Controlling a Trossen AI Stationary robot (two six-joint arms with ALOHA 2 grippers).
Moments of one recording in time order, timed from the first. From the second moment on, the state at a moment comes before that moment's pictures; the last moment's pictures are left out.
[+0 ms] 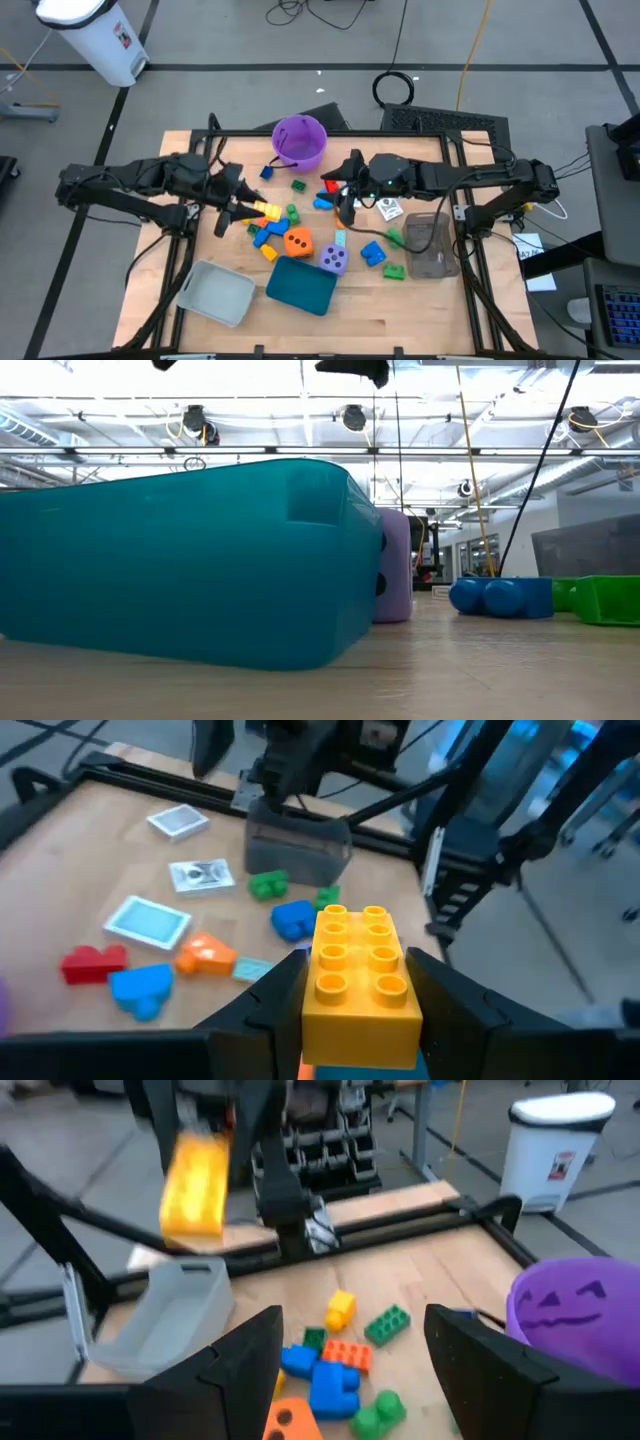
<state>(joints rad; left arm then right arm) -0.06 0.89 1.02 -0.50 0.11 -0.32 0.02 1.45 1.31 -0.15 0.13 0.21</state>
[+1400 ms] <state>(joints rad) -0.30 1.37 0.64 0.19 0.13 -0.05 0.02 1.48 1.12 0.04 0.21 0.41</state>
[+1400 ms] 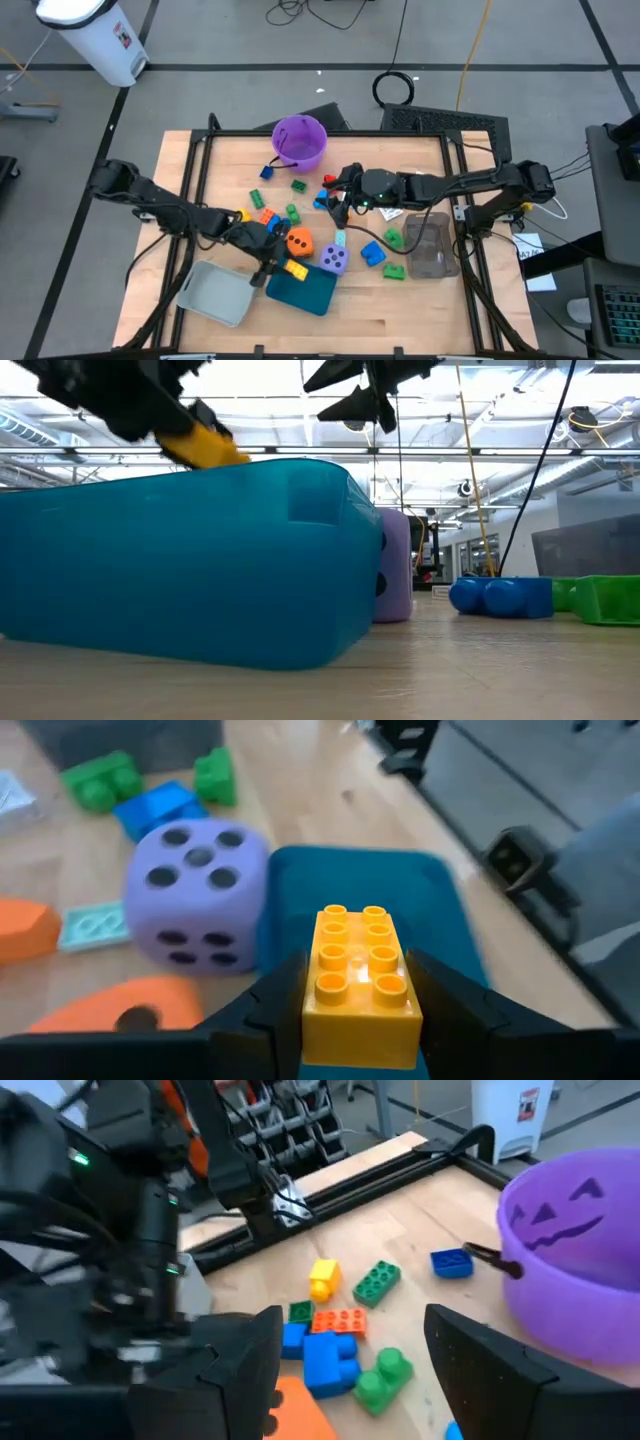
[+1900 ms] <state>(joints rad) -0.26 1.44 0.64 0.04 0.22 -0.03 0.07 1.48 1.10 0.12 0.29 0.43</state>
